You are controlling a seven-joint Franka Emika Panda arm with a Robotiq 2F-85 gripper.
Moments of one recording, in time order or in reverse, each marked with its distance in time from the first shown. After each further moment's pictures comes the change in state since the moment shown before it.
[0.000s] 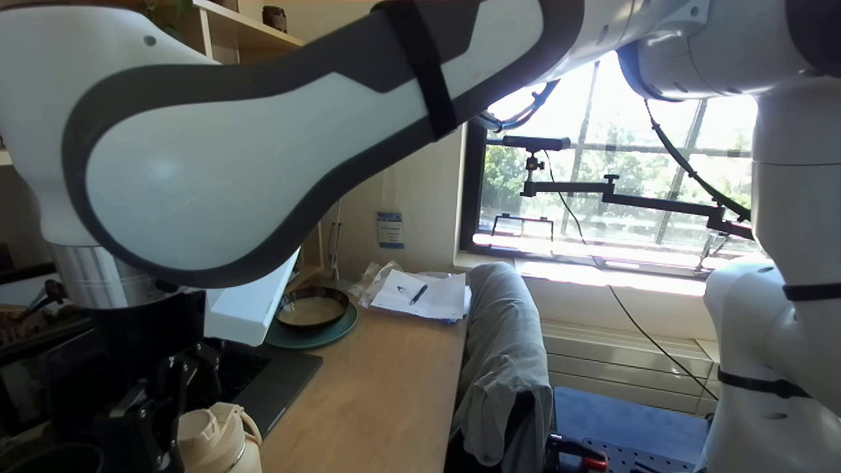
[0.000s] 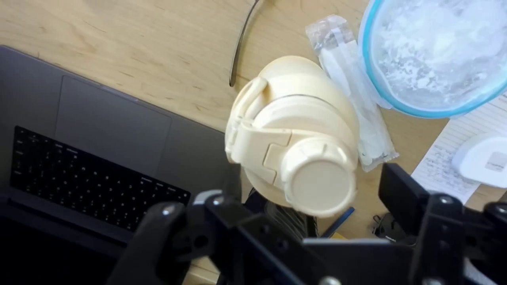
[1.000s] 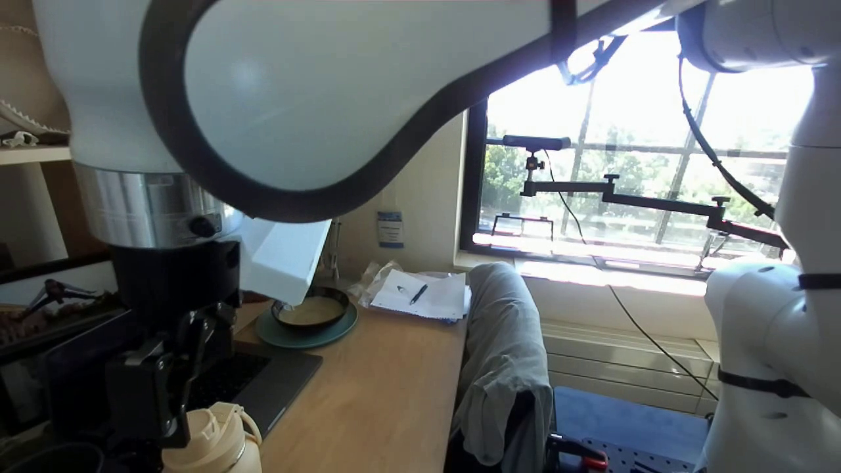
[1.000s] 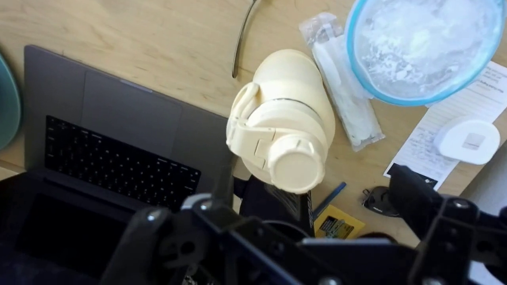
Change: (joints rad) arm -0.015 -0.163 0.030 -0.119 0.002 0.045 0.041
